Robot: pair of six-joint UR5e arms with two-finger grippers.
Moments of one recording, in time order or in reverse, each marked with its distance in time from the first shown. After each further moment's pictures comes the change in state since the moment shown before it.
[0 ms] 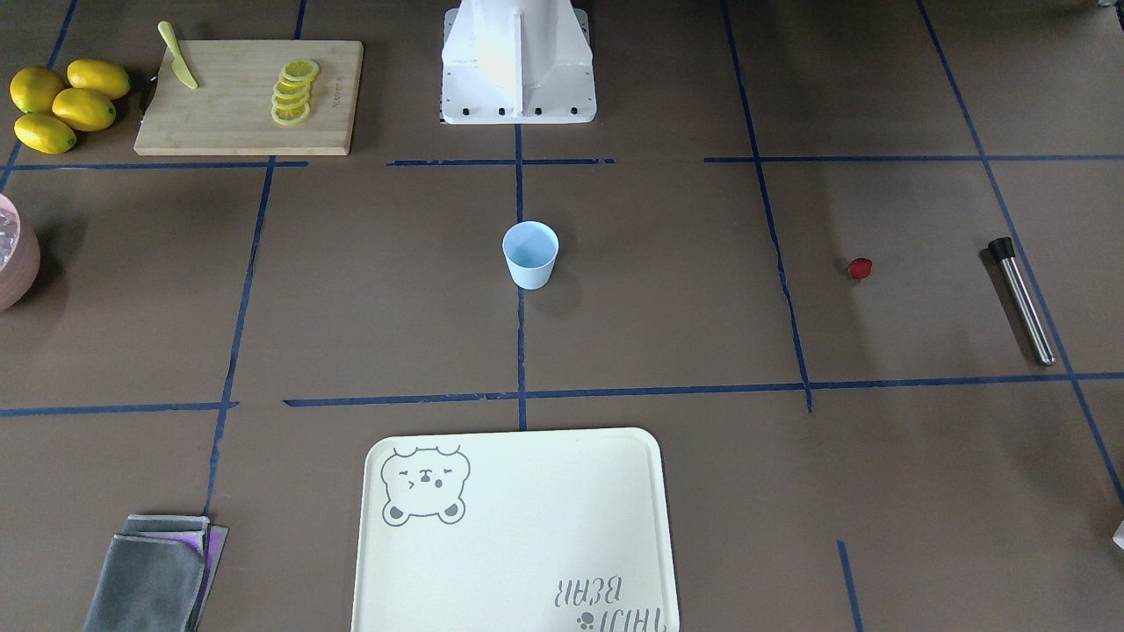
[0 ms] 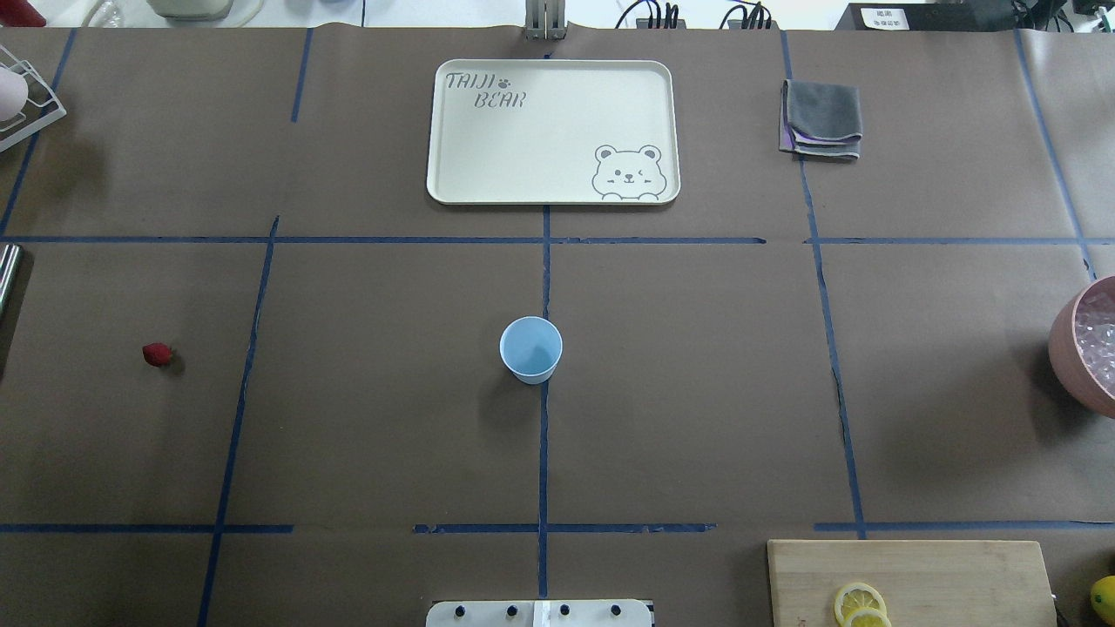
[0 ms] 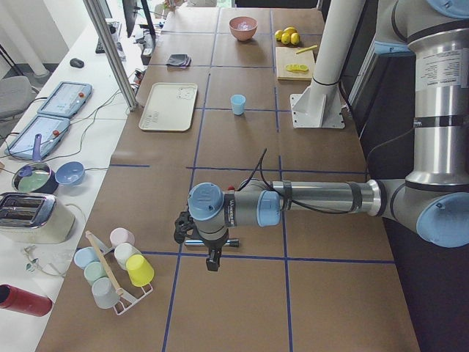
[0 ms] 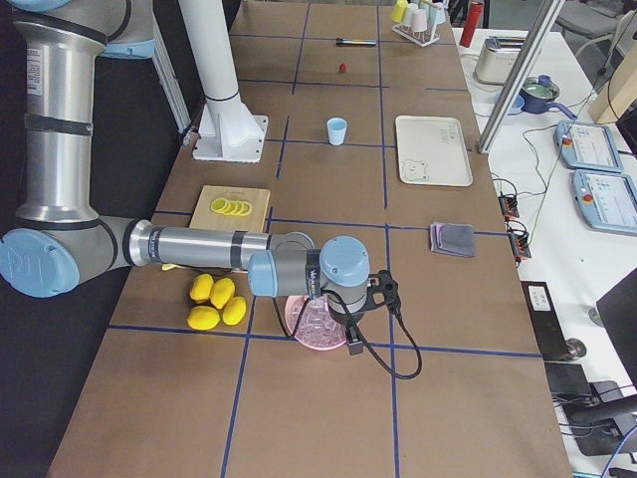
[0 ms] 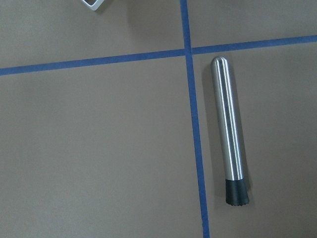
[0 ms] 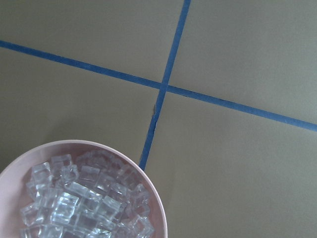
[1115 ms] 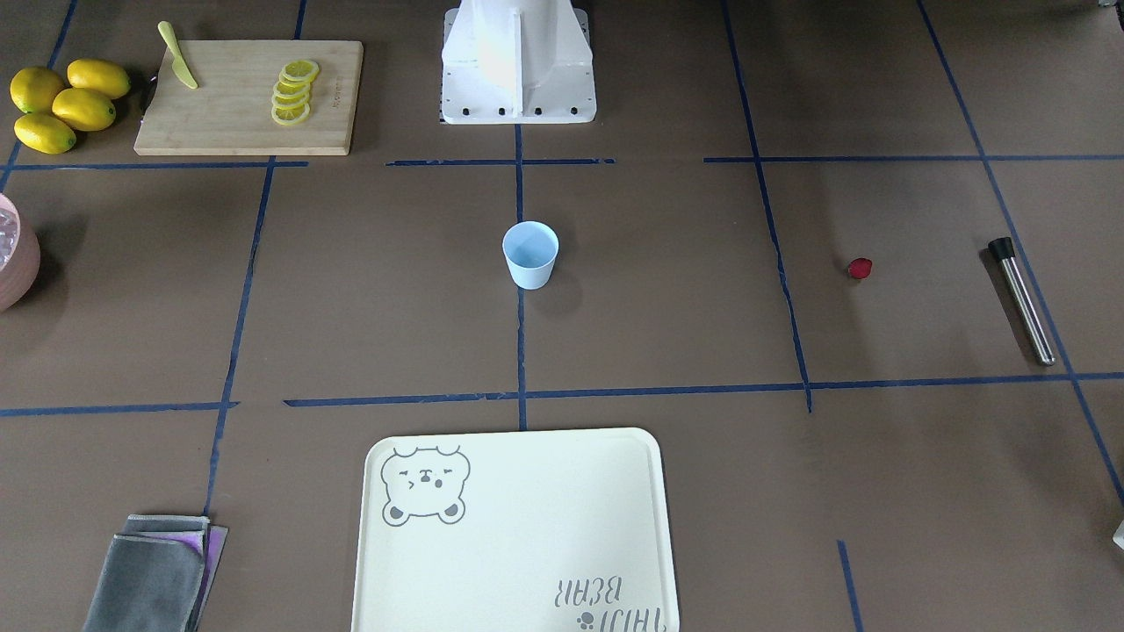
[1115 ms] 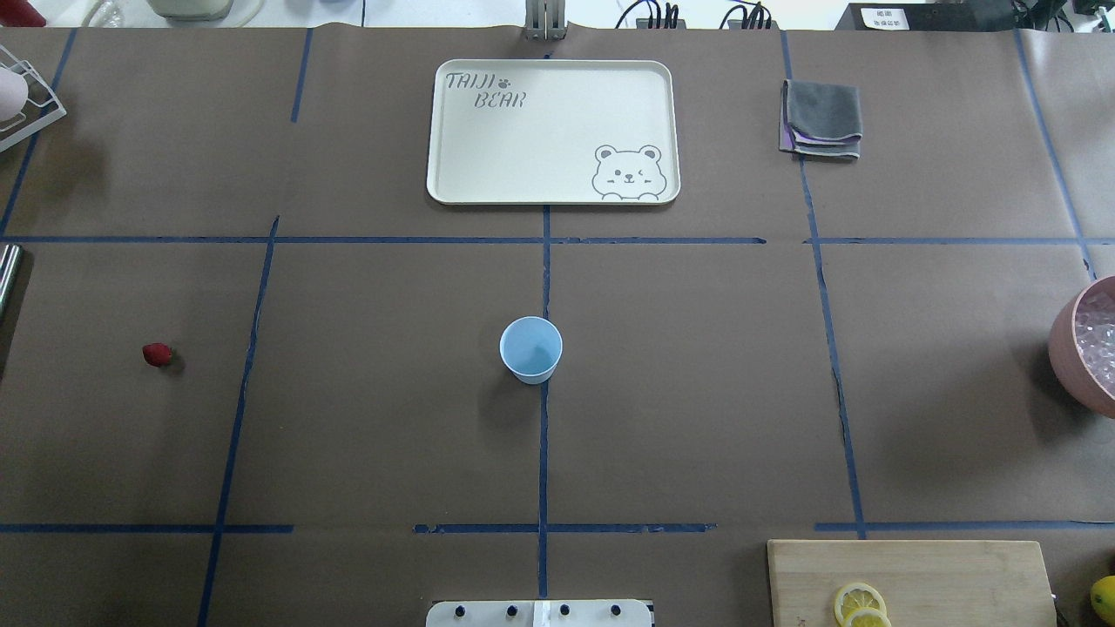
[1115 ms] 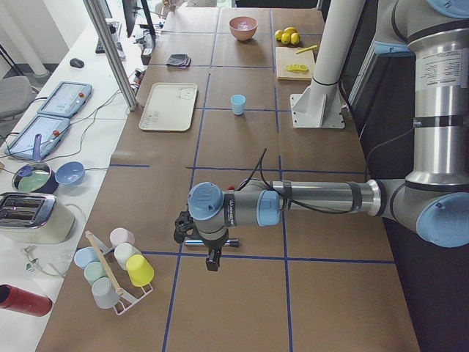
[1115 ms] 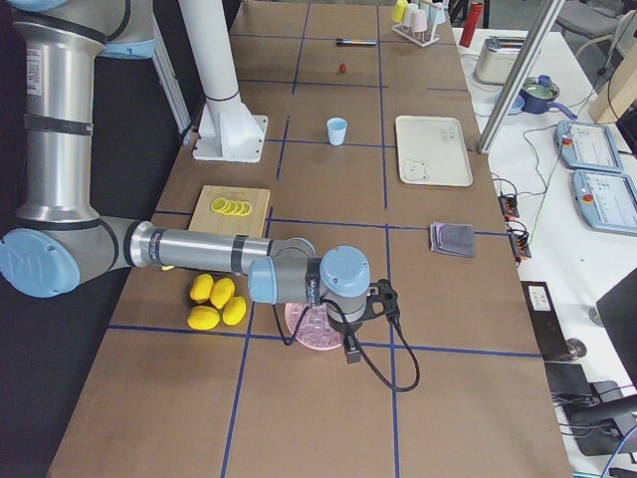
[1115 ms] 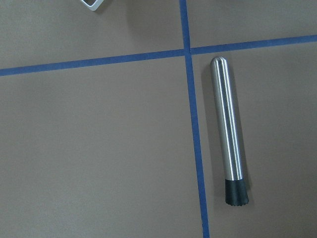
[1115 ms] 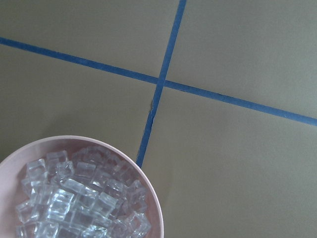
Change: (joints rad) left arm 0.000 -0.004 -0.001 0.002 0.002 0.005; right arm 0.036 0.001 -0.070 -0.010 -0.009 -0.026
